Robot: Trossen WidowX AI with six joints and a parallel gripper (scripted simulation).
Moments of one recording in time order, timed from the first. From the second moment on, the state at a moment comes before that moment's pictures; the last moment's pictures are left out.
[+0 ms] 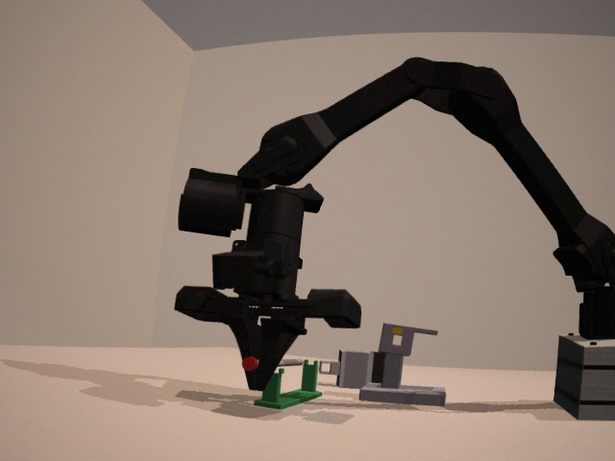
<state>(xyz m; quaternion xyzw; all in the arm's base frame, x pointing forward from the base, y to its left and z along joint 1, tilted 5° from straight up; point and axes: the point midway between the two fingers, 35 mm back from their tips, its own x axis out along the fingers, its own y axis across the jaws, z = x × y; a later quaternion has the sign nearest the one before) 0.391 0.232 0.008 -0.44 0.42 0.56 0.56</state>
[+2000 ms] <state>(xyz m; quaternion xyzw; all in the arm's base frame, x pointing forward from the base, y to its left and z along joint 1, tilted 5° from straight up) 0.371 0.216 0.070 -0.42 0.47 0.57 0.53</state>
